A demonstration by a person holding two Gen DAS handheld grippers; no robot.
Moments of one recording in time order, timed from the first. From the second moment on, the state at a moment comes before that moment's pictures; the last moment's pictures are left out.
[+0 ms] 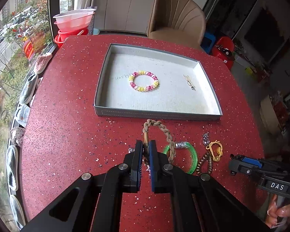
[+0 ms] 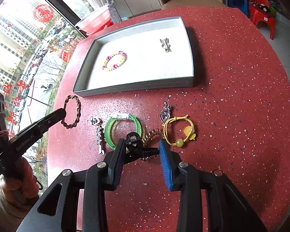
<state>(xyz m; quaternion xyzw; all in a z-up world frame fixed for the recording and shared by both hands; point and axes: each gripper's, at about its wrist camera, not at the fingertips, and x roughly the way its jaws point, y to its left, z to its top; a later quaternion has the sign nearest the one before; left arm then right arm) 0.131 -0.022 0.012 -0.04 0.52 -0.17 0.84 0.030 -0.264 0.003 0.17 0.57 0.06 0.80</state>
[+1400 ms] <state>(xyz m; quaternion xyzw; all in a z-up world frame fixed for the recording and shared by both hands) 0.295 -0.073 -0.071 0.04 0.56 -0.06 0.83 0.224 -0.302 -0.060 0.12 0.59 0.02 0.80</state>
